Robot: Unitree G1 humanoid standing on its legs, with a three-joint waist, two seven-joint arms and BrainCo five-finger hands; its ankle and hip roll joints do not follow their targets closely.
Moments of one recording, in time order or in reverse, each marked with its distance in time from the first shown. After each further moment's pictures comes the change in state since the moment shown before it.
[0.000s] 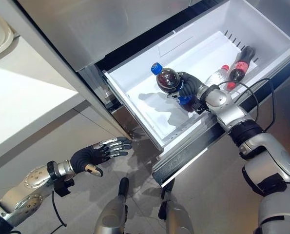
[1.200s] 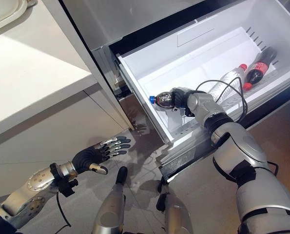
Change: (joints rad) left arm 0.026 -0.057 0.016 0.001 0.078 0.024 0.082; right arm -0.145 0.218 0.109 0.383 -0.644 0.108 -0.013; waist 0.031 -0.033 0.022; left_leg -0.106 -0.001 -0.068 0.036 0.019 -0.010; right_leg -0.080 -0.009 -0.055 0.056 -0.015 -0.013
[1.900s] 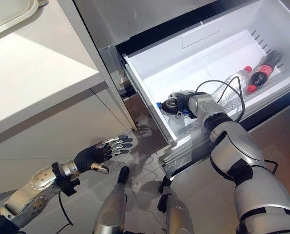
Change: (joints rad) left arm -0.025 -0.015 -0.009 0.000 0.000 0.001 -0.010; right arm -0.017 0.015 0.035 0.092 -0.127 -0.067 -0.007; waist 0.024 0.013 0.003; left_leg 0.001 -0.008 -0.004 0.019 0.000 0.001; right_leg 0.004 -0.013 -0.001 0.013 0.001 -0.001
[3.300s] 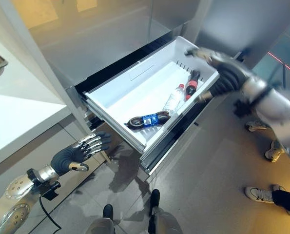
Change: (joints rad) left arm 0.269 -0.102 0.356 -0.006 0.011 -0.008 -0.067; right arm 1.009 -0.686 -0.940 -1.322 0.487 -0.128 0.028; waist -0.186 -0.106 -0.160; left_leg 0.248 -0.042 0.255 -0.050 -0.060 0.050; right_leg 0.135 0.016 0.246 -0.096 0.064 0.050
